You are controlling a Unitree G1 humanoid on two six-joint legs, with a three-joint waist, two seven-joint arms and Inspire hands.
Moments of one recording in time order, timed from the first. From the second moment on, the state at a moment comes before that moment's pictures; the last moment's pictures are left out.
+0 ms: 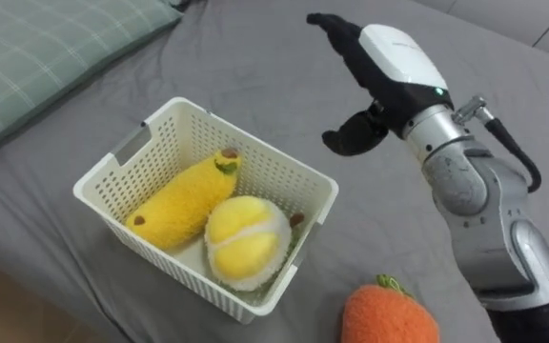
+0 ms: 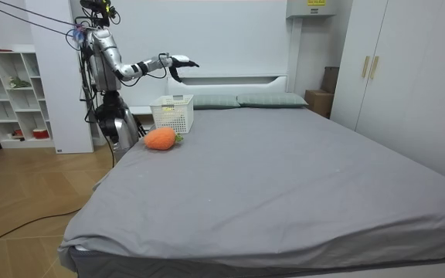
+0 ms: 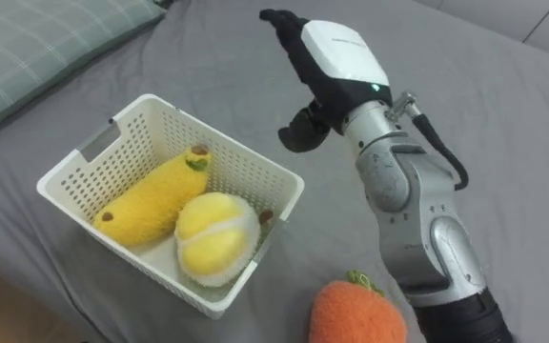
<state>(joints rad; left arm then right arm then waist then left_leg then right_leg) 0.09 0.18 0.12 0.97 0.12 0.08 0.03 -0.28 -0.36 0.18 -0.20 -0.74 0.15 0.22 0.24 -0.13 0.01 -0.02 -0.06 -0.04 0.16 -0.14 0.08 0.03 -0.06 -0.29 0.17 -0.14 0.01</state>
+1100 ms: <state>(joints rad) 0.14 0.14 0.15 0.97 0.08 0.06 0.08 0.08 -0.29 0.09 0.26 -0.50 0.10 0.10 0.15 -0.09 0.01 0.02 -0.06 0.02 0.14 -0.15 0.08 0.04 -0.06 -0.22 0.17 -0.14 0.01</state>
